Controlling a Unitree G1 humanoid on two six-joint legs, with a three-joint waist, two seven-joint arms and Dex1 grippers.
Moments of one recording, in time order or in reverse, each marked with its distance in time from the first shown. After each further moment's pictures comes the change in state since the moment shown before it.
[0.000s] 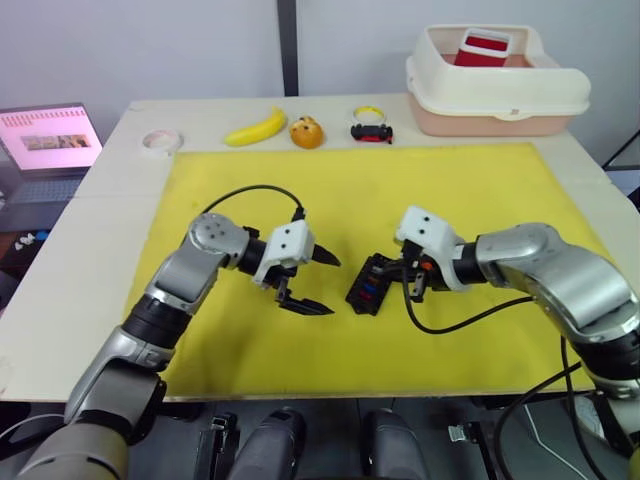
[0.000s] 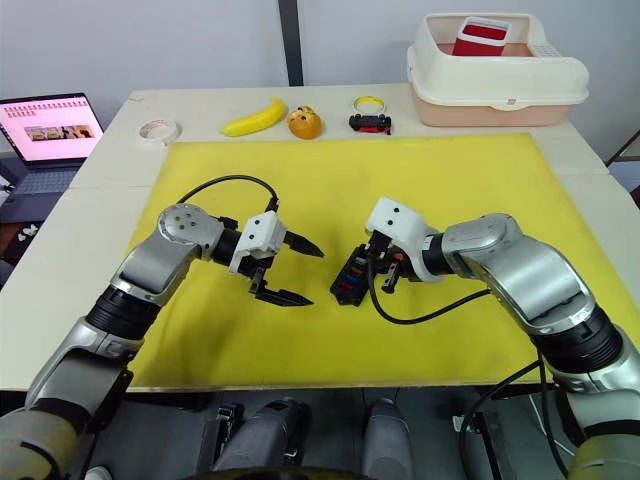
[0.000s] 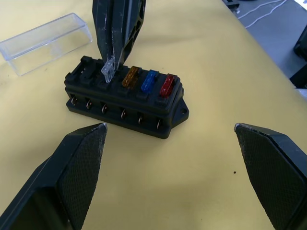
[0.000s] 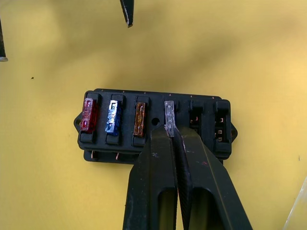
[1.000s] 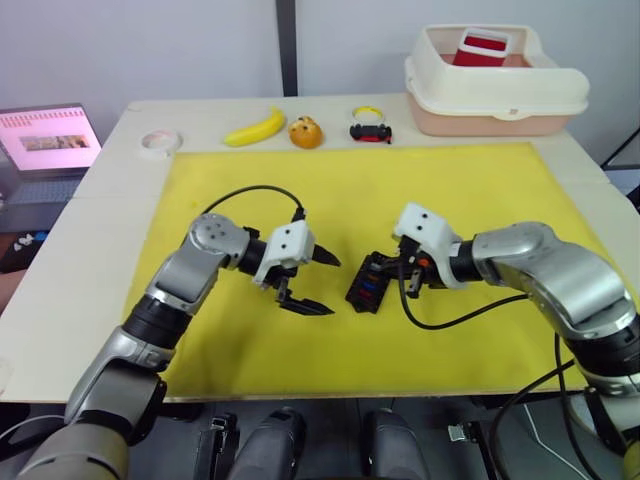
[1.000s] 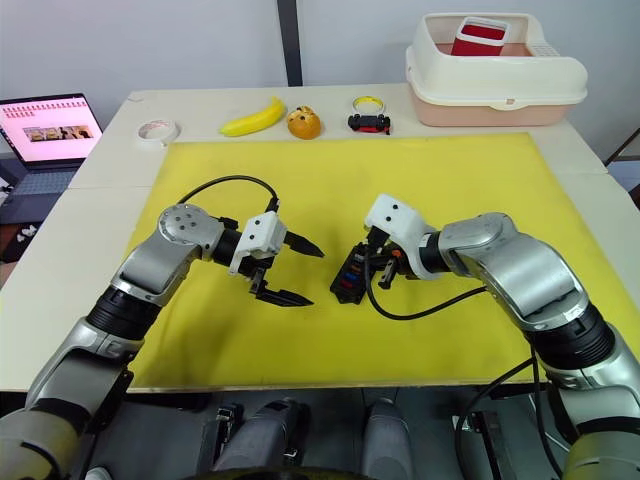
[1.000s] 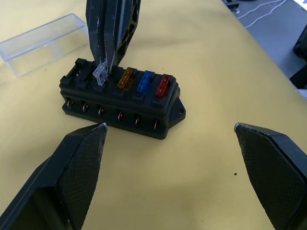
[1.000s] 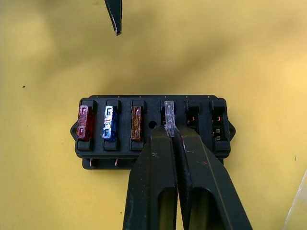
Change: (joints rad) left arm 0.001 0.000 0.000 0.000 0.001 0.000 0.002; right arm -0.005 0.020 -0.002 0.017 -0.002 0.014 -0.020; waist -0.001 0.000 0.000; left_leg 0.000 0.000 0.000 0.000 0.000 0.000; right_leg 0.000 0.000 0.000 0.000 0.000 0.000
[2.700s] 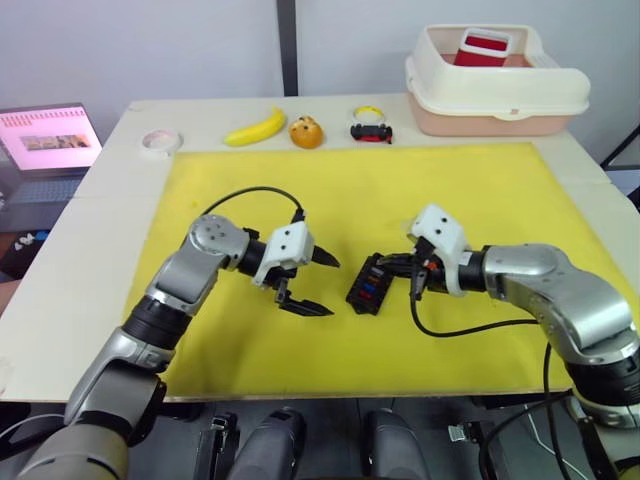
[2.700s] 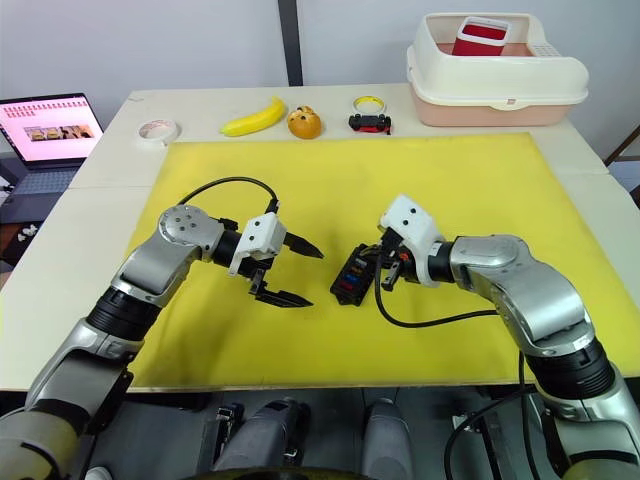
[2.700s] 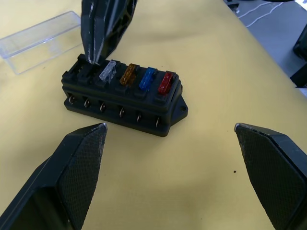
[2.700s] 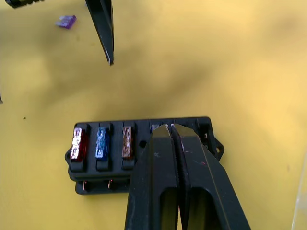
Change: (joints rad) left arm 0.004 0.001 -0.001 0.006 0.002 -0.013 -0.002; right arm 0.214 0.079 -0.166 -0.020 0.032 -0.177 -0.067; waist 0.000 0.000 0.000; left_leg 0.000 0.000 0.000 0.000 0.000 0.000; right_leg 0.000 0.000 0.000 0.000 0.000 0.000
